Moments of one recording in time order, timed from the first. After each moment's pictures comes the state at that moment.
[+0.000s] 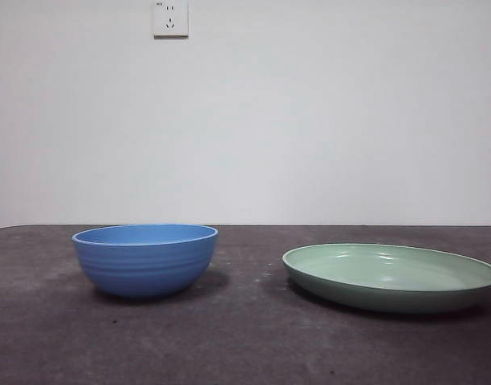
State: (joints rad) left arm -0.01 0.01 0.03 -0.18 0.05 -0.03; right arm 0.01 0.01 0.02 -0.16 -0.19 0.08
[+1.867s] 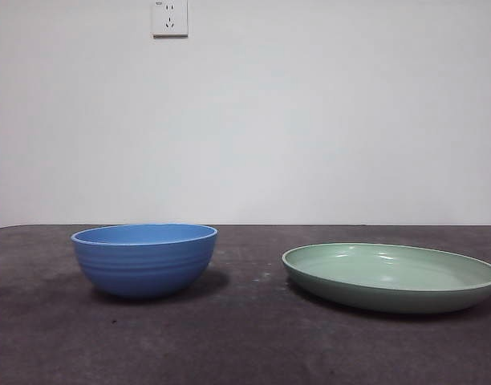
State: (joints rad) left arm -0.08 0.75 0.86 -0.88 0.57 -0.03; right arm 0.02 0.76 0.92 -0.96 -0.50 -0.04
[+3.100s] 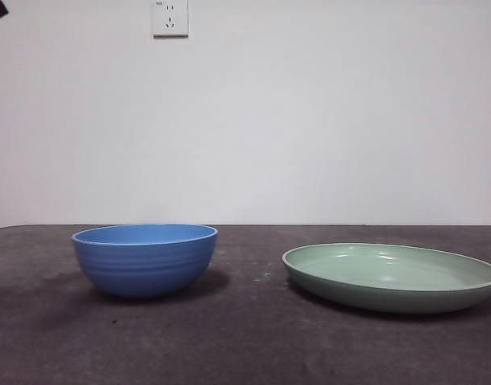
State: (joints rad) left arm -0.13 0.76 0.86 -0.89 0.57 0.00; right arm 0.10 0.78 0.92 -1.05 -0.50 -0.08
